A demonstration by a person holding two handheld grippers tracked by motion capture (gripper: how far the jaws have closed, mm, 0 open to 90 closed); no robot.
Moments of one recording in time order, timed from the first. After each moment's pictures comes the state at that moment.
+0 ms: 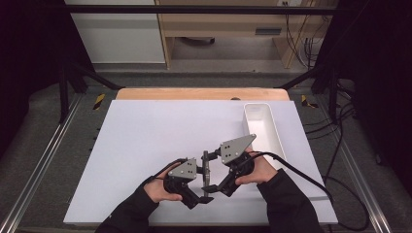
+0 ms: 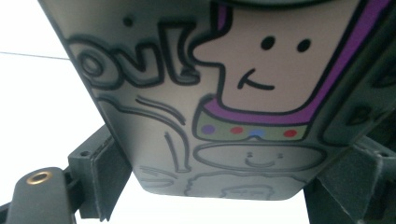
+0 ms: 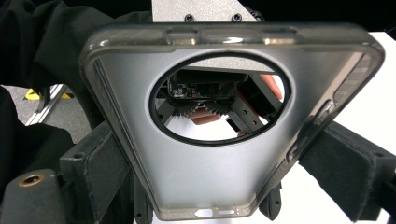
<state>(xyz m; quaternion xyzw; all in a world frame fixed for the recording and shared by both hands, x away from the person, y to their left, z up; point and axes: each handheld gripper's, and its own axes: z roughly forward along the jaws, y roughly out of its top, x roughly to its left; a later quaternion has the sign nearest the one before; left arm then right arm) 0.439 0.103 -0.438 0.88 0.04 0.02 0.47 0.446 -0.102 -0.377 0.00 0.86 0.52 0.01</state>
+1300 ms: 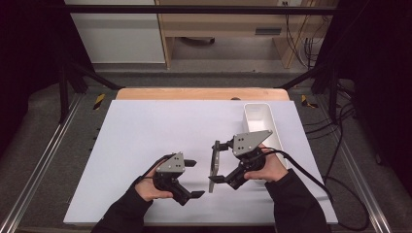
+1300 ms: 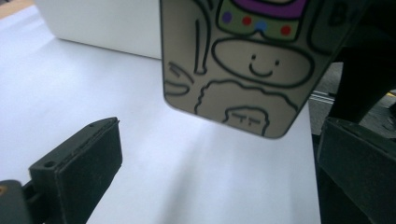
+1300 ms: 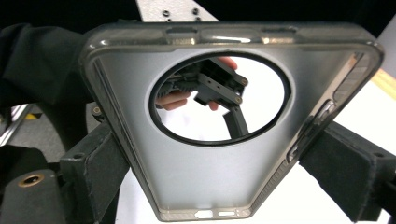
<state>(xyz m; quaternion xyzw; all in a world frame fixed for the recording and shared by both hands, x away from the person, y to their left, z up) 0.440 0.132 -0.430 0.86 0.11 0.05 0.49 0.445 -0.127 -0.361 0.05 0.84 0.54 0.06</state>
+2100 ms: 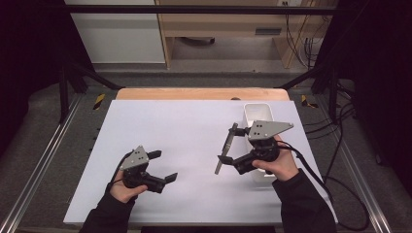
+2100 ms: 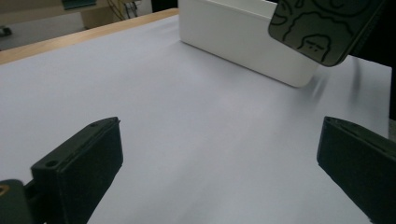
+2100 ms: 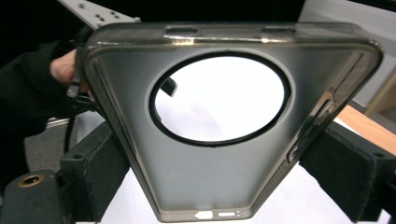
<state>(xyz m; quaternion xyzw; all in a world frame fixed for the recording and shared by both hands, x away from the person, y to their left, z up) 0.438 0.214 -0.427 0.79 0.27 0.15 0.53 0.448 -0.155 -0.339 0.17 0.80 0.56 0.14</state>
